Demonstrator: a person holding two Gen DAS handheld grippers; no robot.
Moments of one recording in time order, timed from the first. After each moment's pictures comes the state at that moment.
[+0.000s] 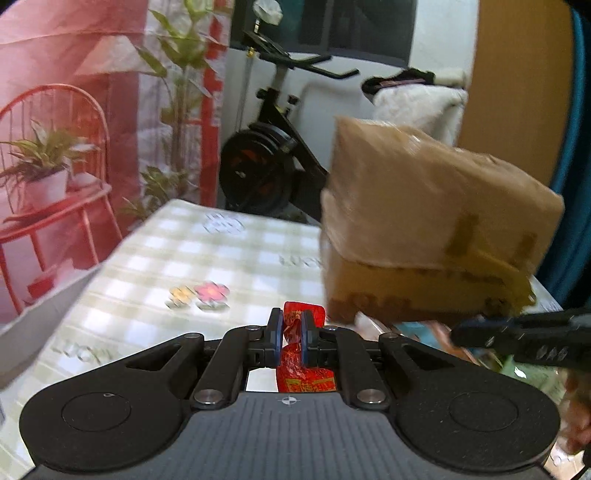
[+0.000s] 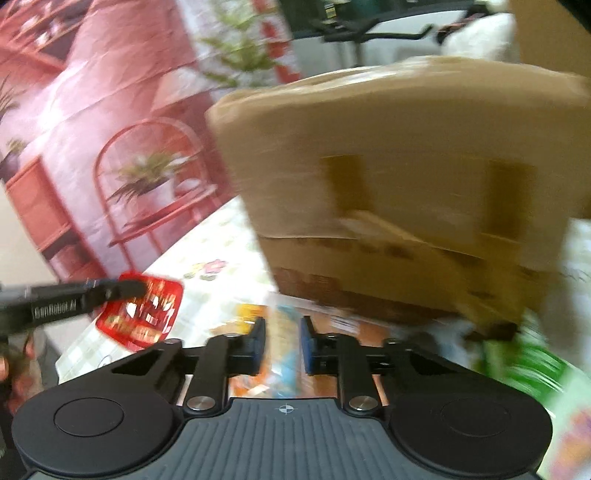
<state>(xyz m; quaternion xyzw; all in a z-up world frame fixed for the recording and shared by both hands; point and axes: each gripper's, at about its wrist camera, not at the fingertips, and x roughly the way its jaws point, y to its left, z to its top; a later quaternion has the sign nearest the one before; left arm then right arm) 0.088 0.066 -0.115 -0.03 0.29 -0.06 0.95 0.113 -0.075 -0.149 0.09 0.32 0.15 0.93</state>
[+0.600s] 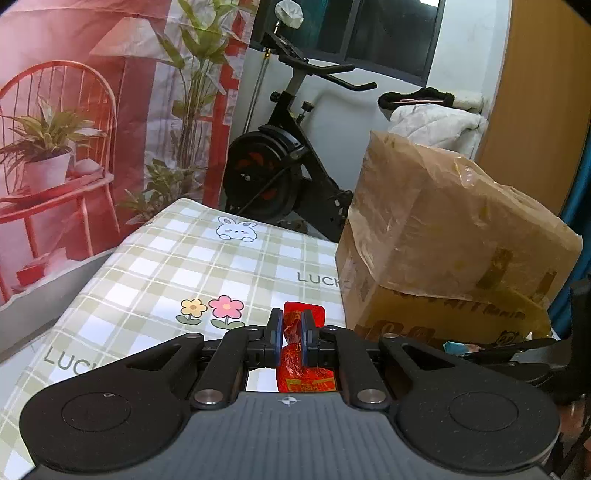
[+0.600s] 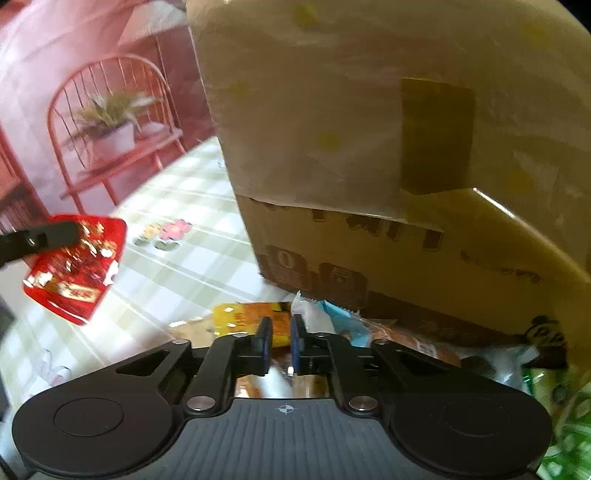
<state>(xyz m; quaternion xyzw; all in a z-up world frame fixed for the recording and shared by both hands) 0.115 0.098 -0.125 -0.08 0.28 -0.07 0.95 0.175 -0.038 -0.180 0.02 0.39 0.07 0.92</state>
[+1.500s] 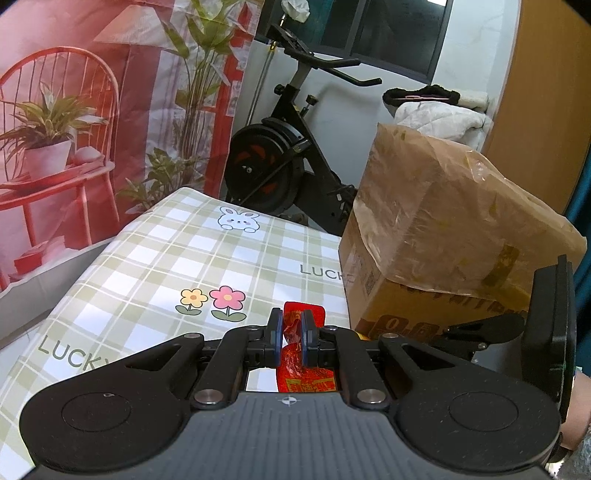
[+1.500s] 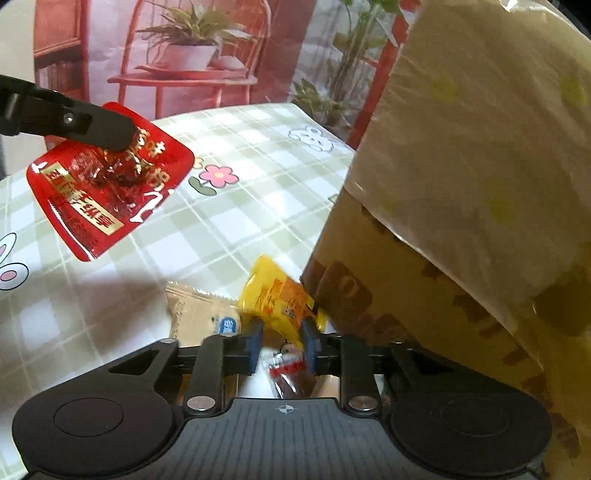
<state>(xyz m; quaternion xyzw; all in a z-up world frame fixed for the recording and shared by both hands) 0.120 0.102 -0.133 -0.09 0.29 -0.07 0.95 0.185 0.023 -0.182 -0.20 0.38 0.16 0.89</state>
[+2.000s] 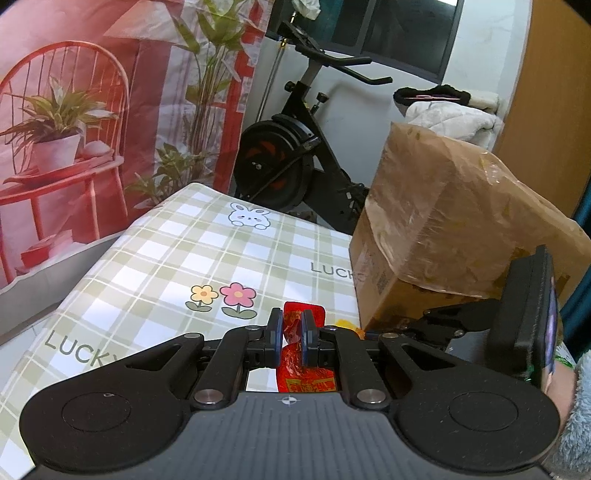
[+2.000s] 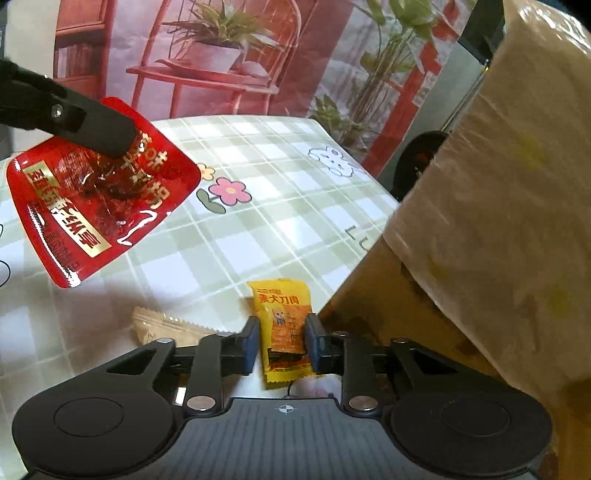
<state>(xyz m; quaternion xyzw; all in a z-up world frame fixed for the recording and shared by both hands) 0.122 0.108 -0.135 -0.09 0.30 -0.05 0.95 0.217 0.046 -0.199 -0.24 0.36 0.18 0.89</state>
